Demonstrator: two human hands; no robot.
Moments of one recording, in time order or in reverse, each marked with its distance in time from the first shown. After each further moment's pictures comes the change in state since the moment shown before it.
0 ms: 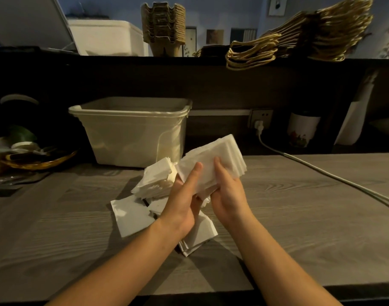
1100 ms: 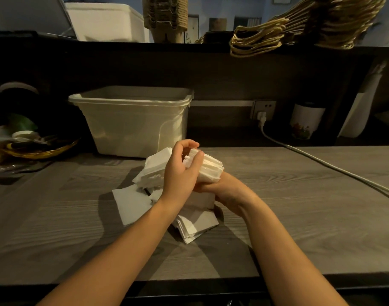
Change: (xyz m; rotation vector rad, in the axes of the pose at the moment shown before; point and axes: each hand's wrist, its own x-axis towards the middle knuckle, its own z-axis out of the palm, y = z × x) left_hand 0.011 0.013 -0.003 0.751 0.033 0.543; right_hand 0.006 -0.006 -0.016 -0.815 -0.434 0.151
